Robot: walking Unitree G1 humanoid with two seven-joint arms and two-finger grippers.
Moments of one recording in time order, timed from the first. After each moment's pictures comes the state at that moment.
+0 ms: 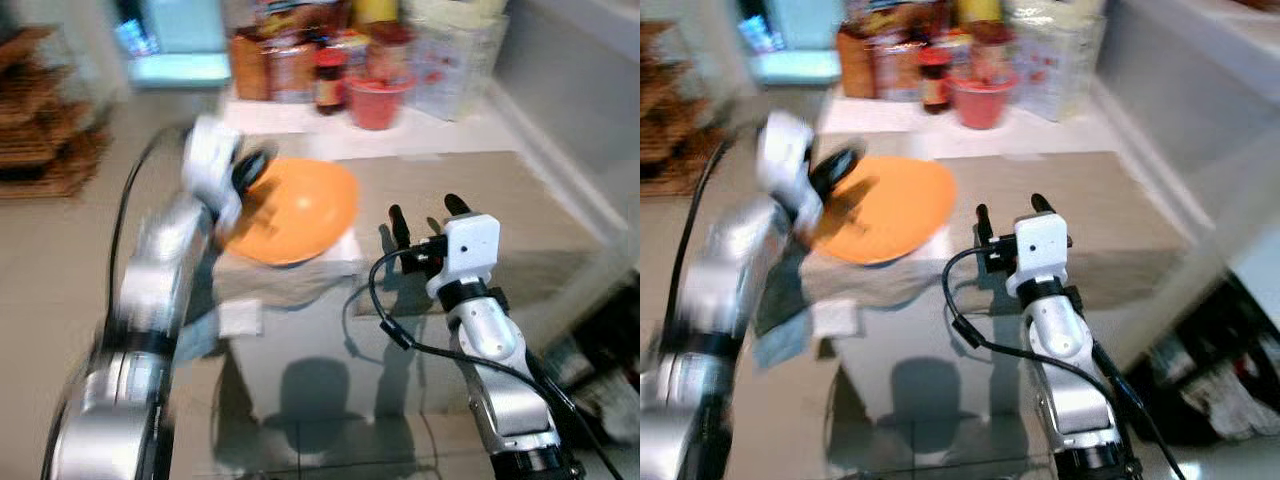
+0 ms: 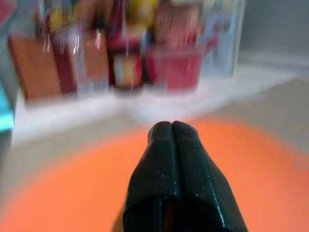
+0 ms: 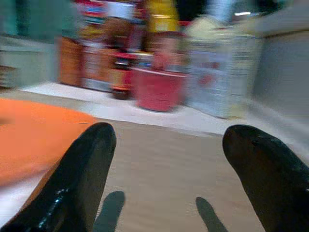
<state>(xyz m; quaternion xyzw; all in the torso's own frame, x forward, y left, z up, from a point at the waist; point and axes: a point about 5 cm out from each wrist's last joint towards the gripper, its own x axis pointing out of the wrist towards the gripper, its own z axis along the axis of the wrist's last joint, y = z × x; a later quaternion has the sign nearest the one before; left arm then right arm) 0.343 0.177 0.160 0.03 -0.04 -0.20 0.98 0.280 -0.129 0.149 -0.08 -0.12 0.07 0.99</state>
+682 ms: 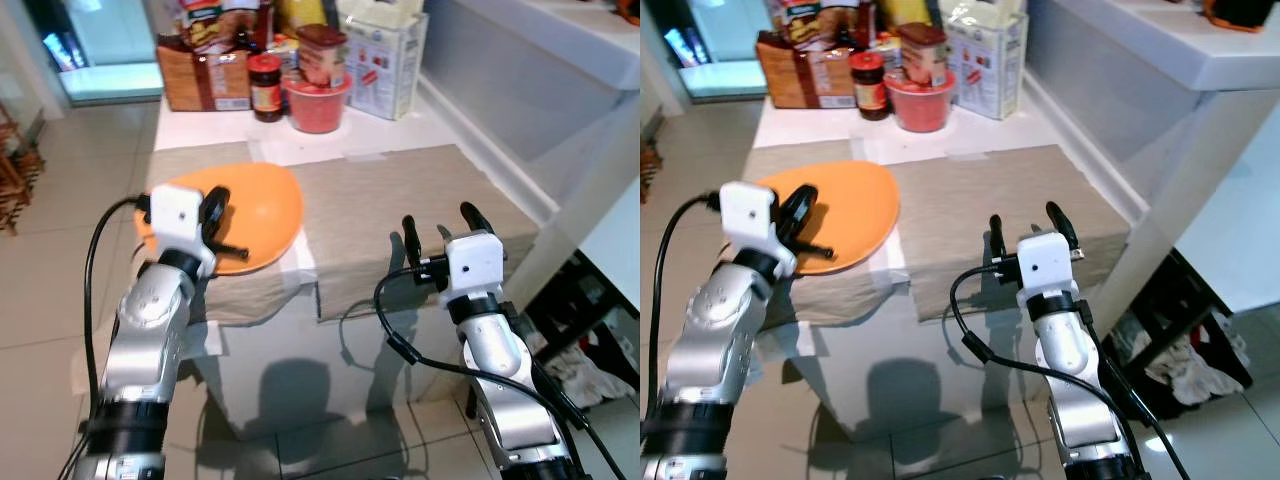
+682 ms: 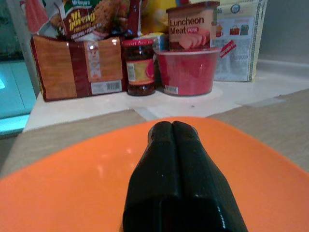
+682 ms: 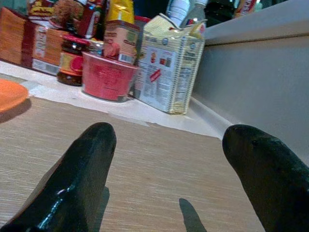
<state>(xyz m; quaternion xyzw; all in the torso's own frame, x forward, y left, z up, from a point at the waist) 0.315 0.183 0.164 0.05 -0.08 -0.10 0.99 0.274 -0.135 0.139 -0.13 -0.14 0.05 0.98</state>
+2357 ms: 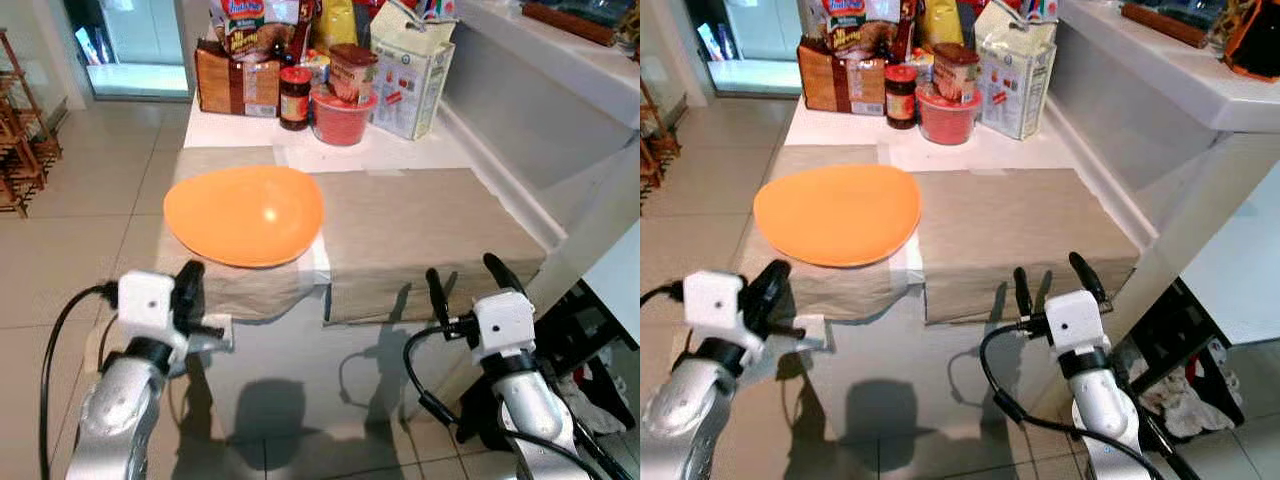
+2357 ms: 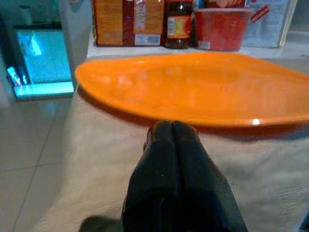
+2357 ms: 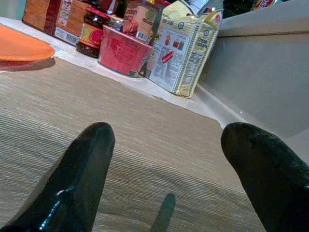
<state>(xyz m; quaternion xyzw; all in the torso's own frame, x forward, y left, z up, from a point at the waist) 0.236 0.199 0.116 0.05 -0.02 -0.07 1.00 0.230 -0.170 0.101 -0.17 -0.09 0.06 0.98</state>
